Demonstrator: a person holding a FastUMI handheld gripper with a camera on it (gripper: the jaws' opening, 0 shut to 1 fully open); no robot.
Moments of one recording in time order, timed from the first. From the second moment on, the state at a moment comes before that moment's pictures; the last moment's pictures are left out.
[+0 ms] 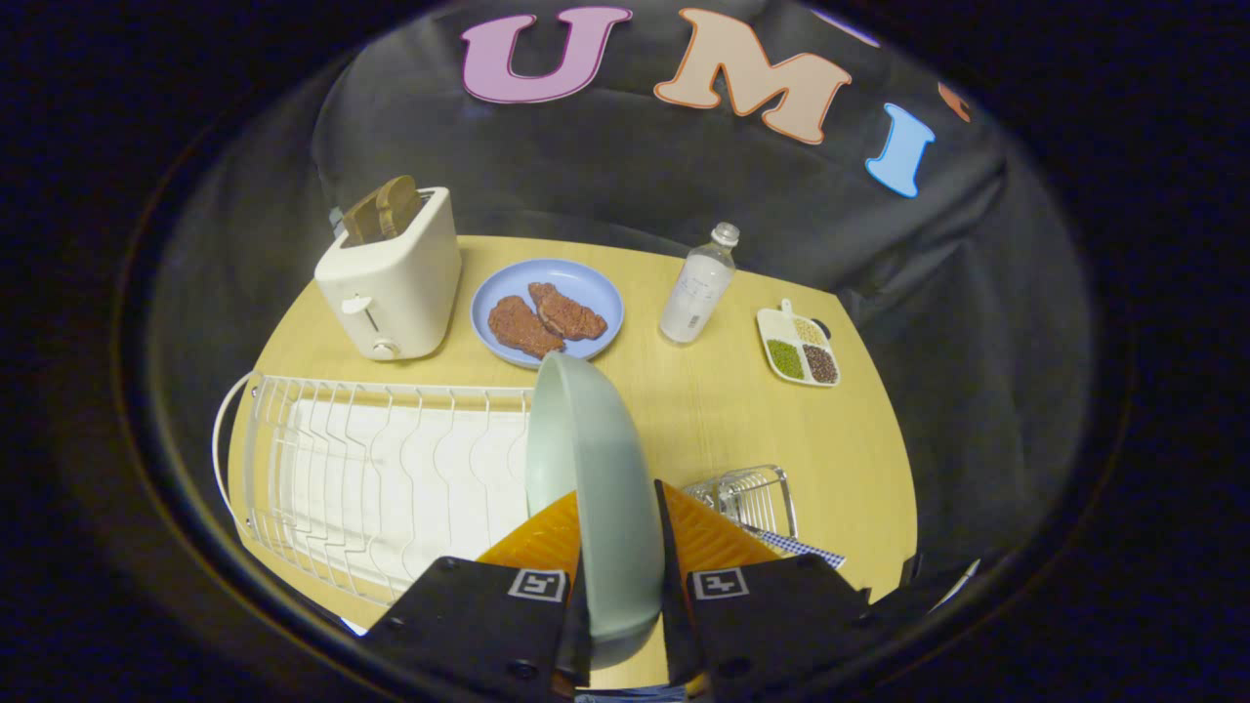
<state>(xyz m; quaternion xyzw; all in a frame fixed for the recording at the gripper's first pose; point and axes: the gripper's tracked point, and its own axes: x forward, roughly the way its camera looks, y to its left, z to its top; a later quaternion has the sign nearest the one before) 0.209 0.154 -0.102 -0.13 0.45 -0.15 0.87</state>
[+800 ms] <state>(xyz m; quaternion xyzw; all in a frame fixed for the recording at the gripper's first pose) 0.126 0.108 -0.068 0.18 0.45 0.04 0.87</state>
